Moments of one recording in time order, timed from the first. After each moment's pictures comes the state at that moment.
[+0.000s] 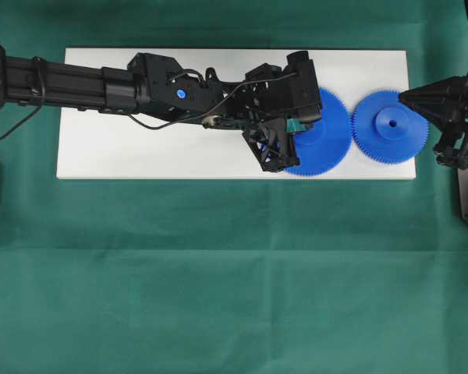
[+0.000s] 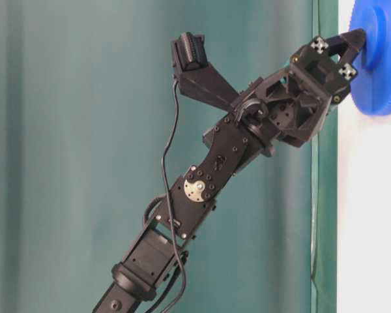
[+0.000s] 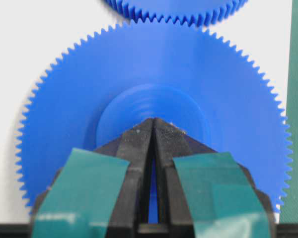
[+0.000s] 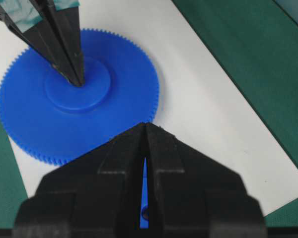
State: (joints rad) left arm 0.17 0.51 0.07 -0.02 0.23 0.03; right arm -0.43 -0.99 1.35 -0.19 0.14 0.35
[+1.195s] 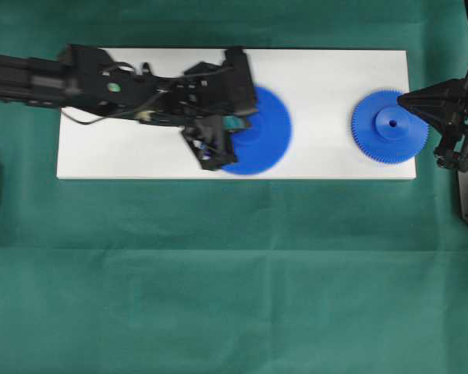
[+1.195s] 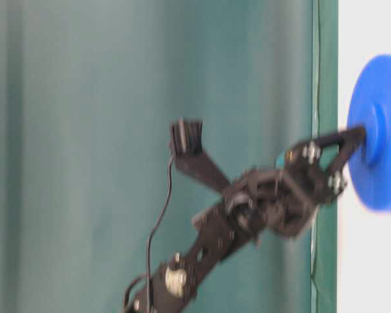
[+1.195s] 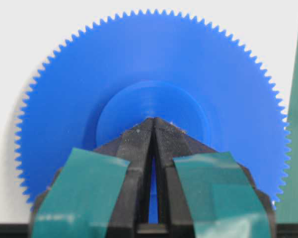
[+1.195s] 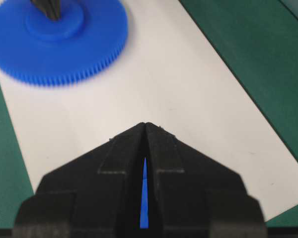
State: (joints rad) left arm 0.21 0.26 0.44 -0.01 0.24 -0.01; right arm -0.41 -1.00 1.35 -0.19 0.14 0.35
